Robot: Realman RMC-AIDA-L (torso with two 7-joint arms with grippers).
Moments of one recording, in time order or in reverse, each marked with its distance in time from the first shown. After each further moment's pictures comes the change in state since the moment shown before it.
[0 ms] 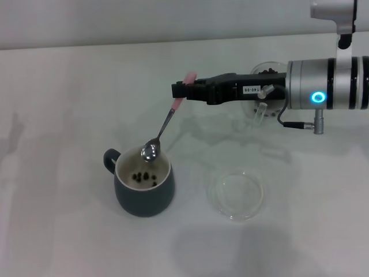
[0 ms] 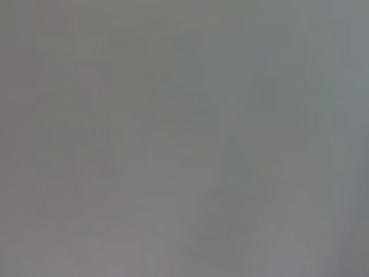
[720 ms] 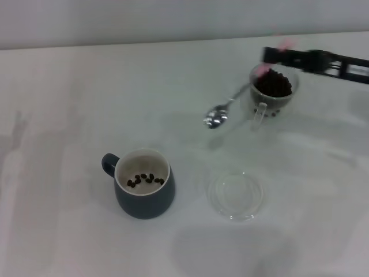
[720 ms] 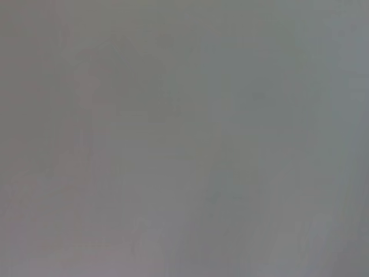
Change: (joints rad) left arm -0.011 0.000 0.000 -0.003 -0.002 0.001 0.000; right arm -0.079 -0.101 0.357 0.203 0.103 0.325 -0.077
